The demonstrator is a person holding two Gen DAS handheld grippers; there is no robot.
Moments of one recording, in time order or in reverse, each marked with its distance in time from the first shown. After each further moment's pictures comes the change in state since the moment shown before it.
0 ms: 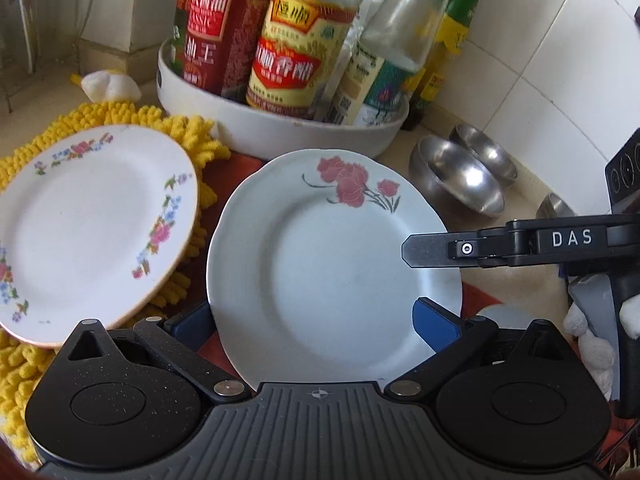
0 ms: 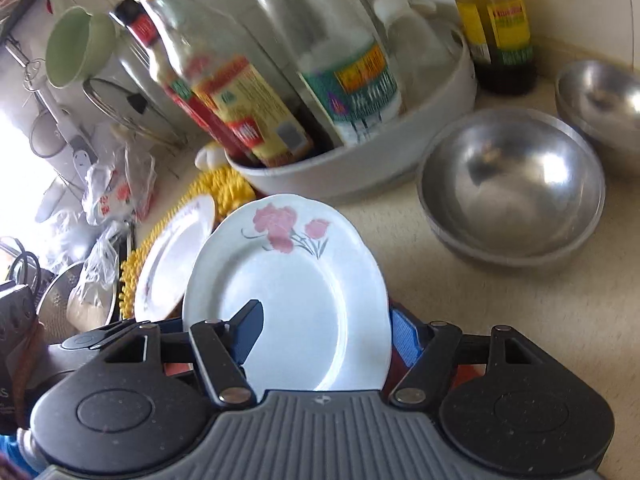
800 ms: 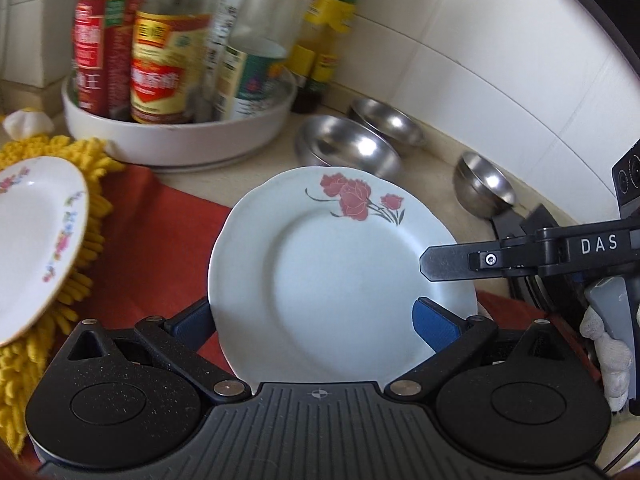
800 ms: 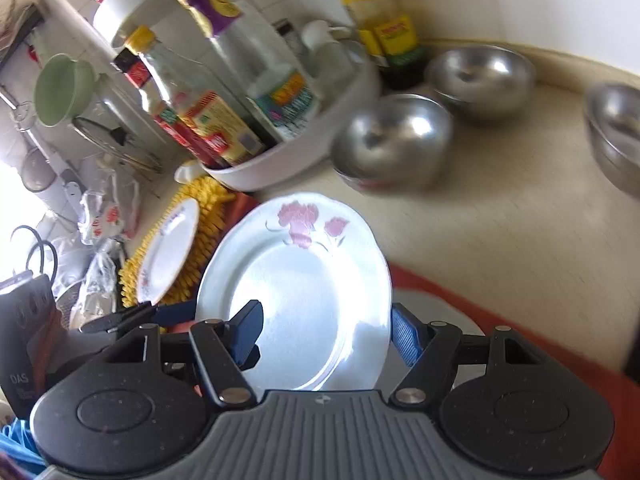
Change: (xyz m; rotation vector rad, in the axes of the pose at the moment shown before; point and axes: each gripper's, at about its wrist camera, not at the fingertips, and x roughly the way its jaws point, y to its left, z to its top) left arm -0.011 -0.063 -0.019 0.171 0.044 -0.152; right arm -0.094 -0.017 -0.071 0.171 -0.053 -0.100
